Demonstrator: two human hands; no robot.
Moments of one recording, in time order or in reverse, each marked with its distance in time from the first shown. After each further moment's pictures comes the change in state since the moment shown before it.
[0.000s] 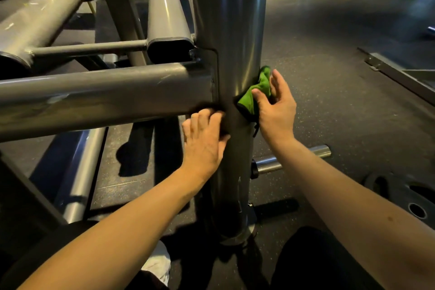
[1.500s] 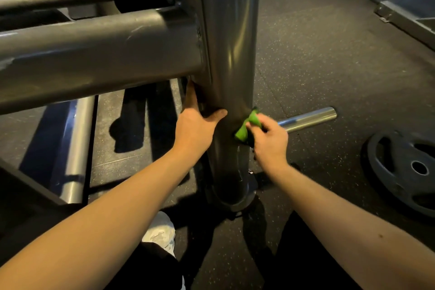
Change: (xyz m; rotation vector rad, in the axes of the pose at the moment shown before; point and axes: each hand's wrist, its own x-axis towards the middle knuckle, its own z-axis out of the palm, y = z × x) left_hand -0.016 -0.012 0.027 -0.707 -0.272 -0.562; right_hand -0.104 0.105 -0.024 -0.251 -0.027 0.248
